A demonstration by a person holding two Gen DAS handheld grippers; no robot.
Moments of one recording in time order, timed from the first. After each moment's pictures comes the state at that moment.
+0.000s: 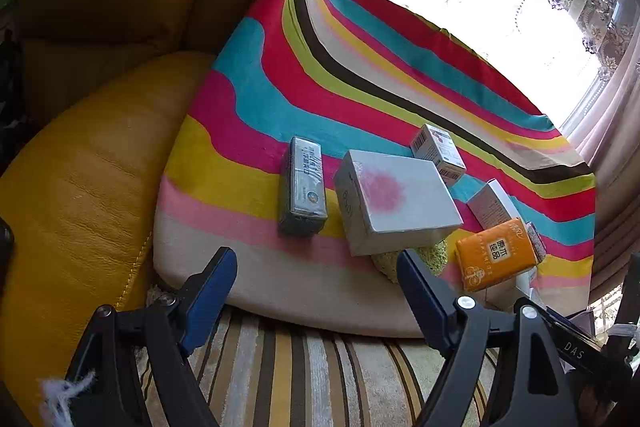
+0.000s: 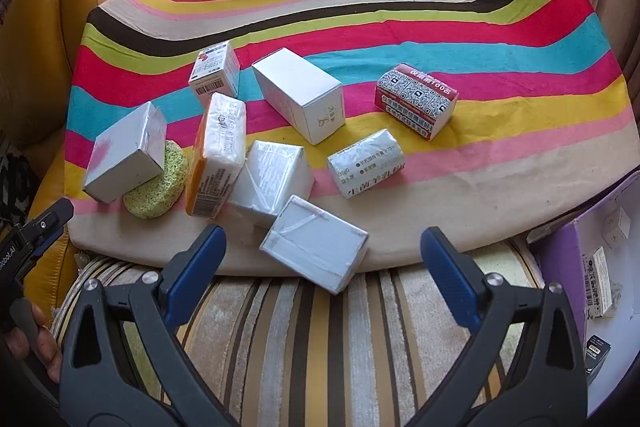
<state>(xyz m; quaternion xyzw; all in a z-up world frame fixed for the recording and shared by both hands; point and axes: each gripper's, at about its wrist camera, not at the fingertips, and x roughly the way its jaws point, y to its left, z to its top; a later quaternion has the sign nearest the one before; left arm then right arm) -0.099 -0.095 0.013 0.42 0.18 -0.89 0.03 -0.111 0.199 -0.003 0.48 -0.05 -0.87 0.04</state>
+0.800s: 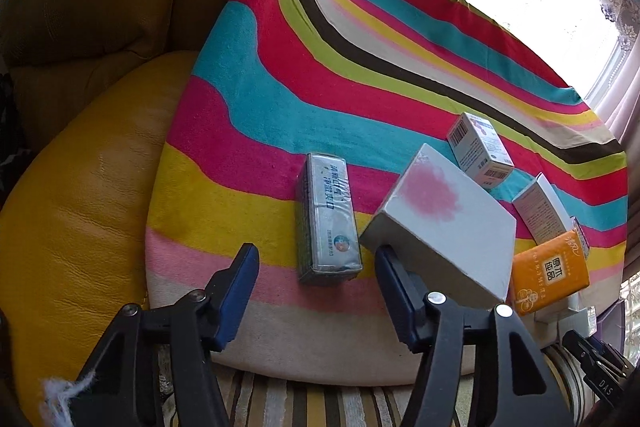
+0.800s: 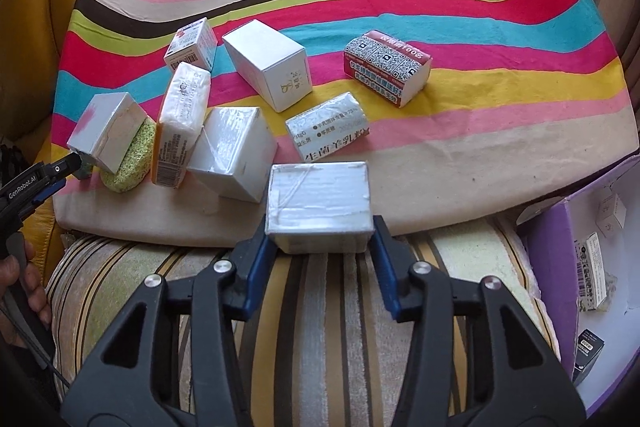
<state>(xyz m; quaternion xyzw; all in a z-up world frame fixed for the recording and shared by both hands) -0.150 -0.098 -0.005 0.46 0.12 -0.88 0.04 -0.101 0.224 -0.013 0.50 -0.04 -0.86 0.05</state>
